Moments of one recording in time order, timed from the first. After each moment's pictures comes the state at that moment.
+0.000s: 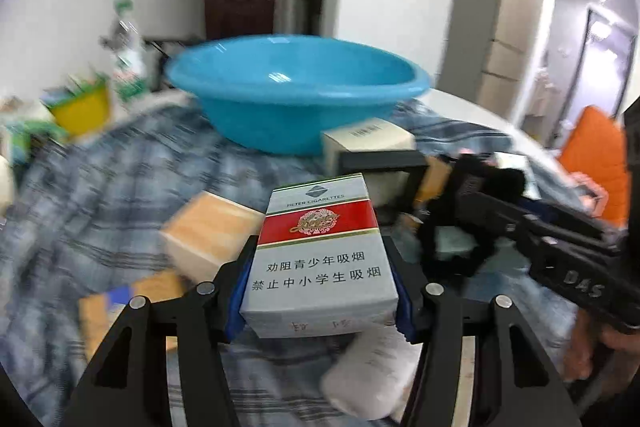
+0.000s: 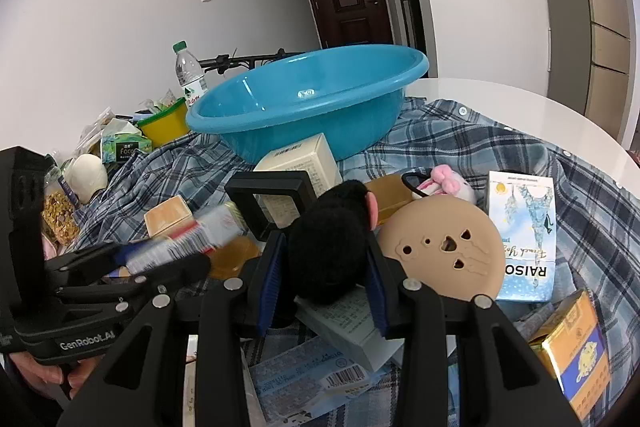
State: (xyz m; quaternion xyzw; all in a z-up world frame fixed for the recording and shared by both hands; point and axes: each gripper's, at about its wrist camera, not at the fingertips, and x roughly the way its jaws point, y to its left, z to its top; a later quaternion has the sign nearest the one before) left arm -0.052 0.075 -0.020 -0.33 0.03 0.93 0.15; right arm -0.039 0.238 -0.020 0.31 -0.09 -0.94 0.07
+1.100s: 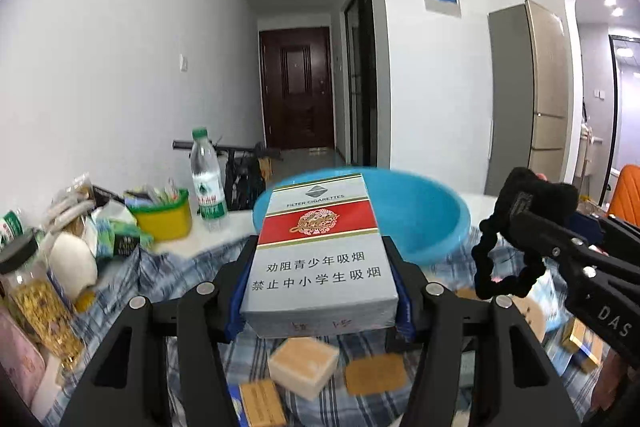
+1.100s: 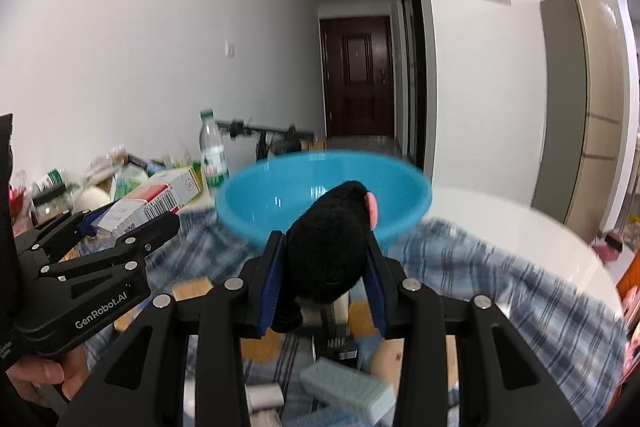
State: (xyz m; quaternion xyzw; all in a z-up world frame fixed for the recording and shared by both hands) left arm -0.032 0.055 0.092 -0.16 0.03 0.98 0.06; right arm -0.018 0.208 0.076 0.16 -0.01 -0.99 0.05
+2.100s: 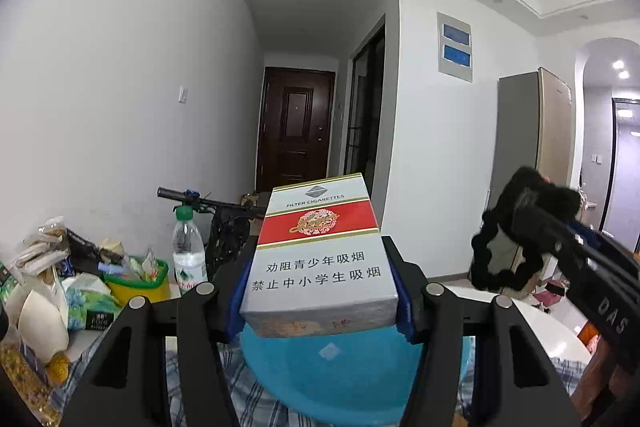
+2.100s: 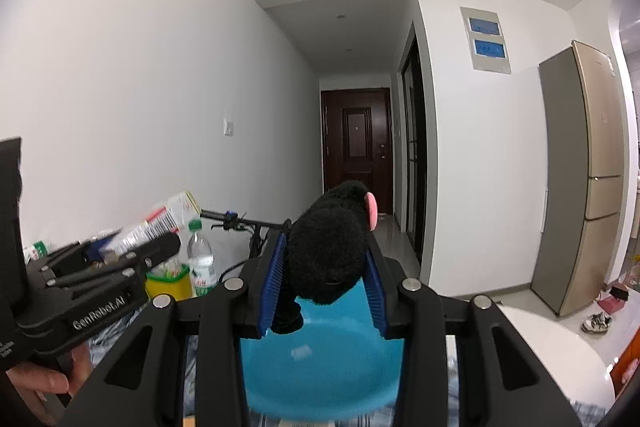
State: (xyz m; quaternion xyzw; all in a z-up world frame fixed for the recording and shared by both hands) left arm -0.132 0.030 0.192 -0.09 -0.04 0.99 0.07; right arm -0.103 0.197 0.174 0.03 0.00 -1.00 0.05
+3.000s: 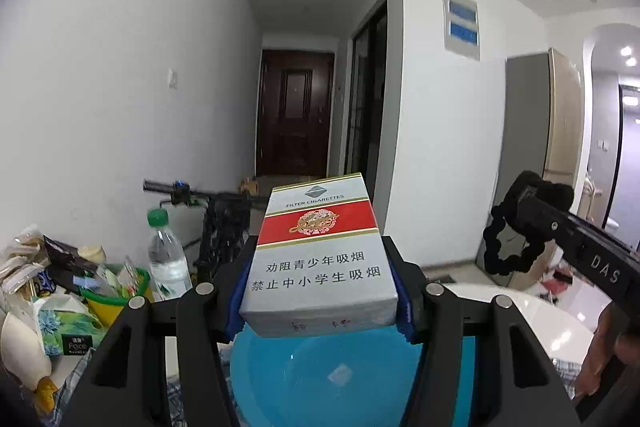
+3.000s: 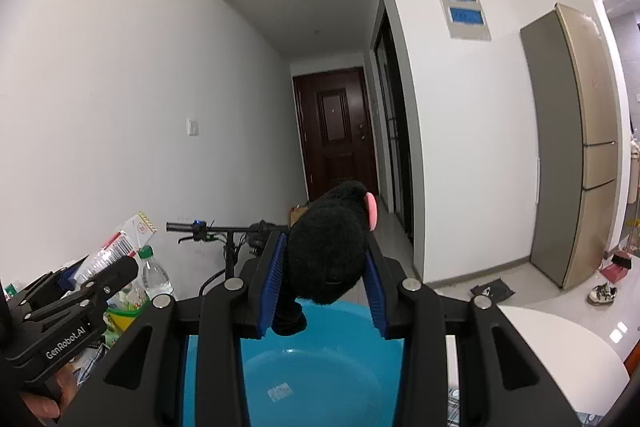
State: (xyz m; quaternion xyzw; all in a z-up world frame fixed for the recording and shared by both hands) left arm -0.245 0.035 0.170 -0.14 -0.03 0.99 0.08; right arm -0.210 0.242 0.175 0.09 -0.06 -0.99 0.02
